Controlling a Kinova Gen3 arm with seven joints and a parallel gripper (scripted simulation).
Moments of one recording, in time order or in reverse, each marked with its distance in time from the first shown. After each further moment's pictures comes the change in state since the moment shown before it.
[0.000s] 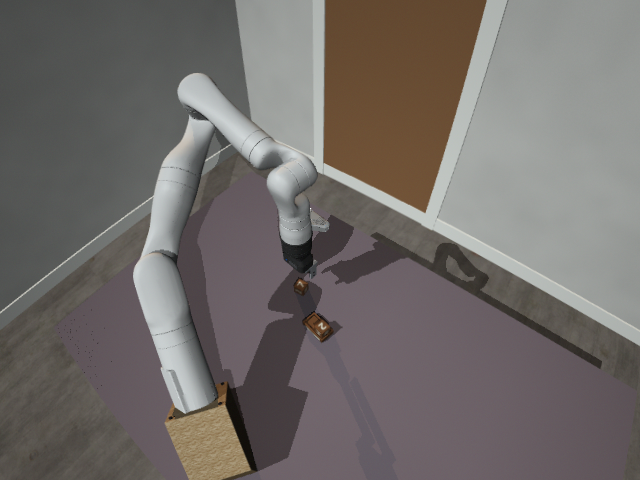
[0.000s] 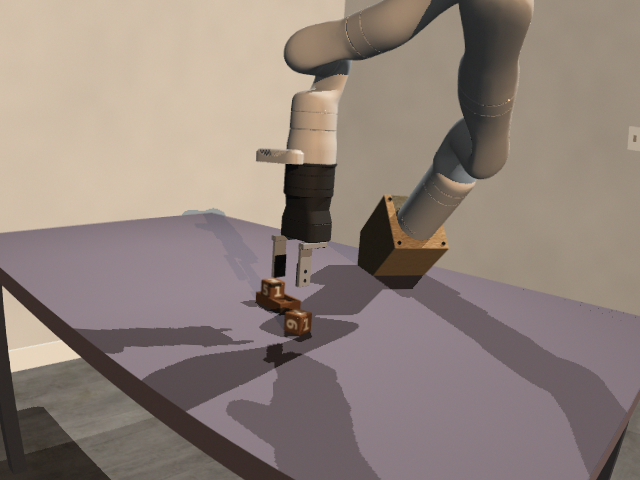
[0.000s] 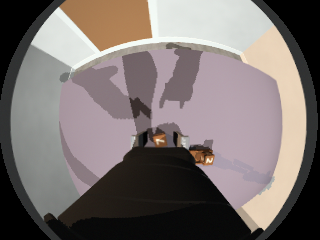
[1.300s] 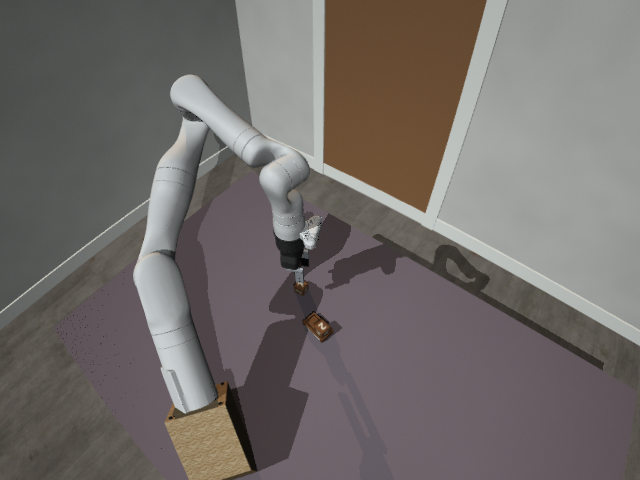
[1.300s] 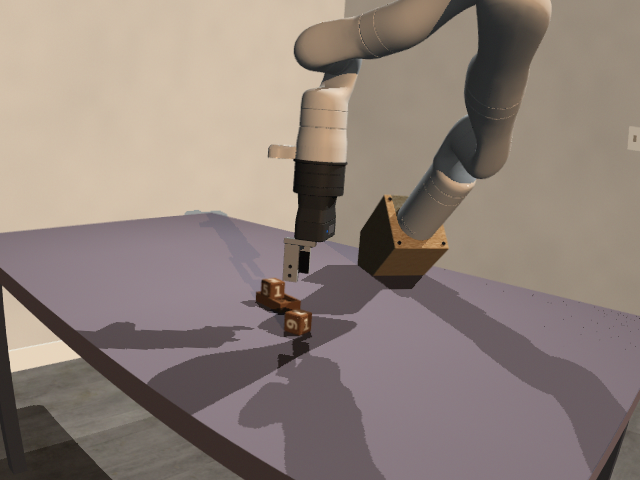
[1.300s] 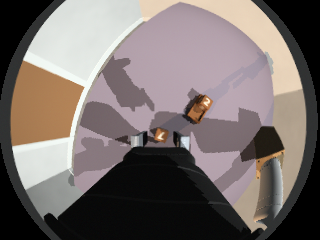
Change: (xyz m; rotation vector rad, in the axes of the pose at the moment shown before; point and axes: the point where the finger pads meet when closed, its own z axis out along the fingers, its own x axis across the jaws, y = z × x) arm 0.004 0.015 -0.004 0.002 -0.003 1.027
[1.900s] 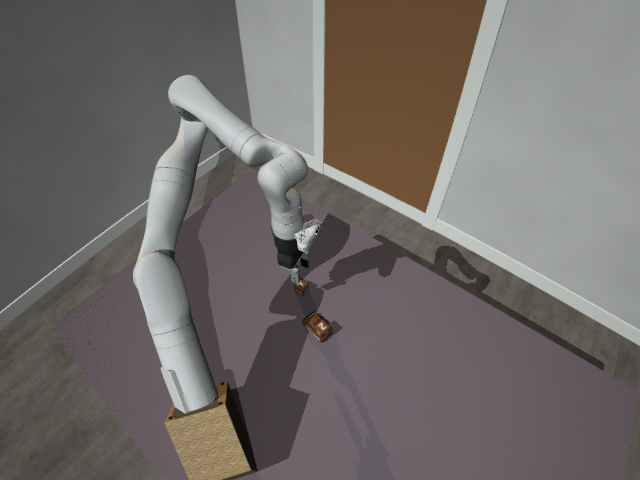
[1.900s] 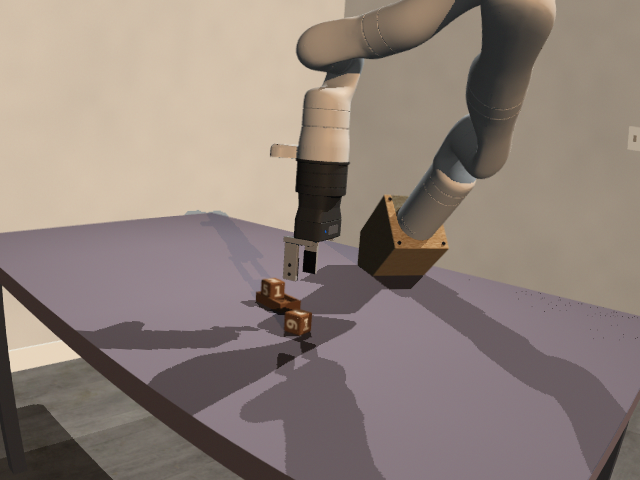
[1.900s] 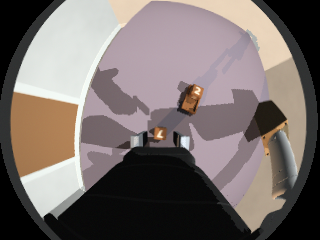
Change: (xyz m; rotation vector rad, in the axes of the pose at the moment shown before) arm 0.004 0.005 -0.001 -0.001 -0.001 0.223
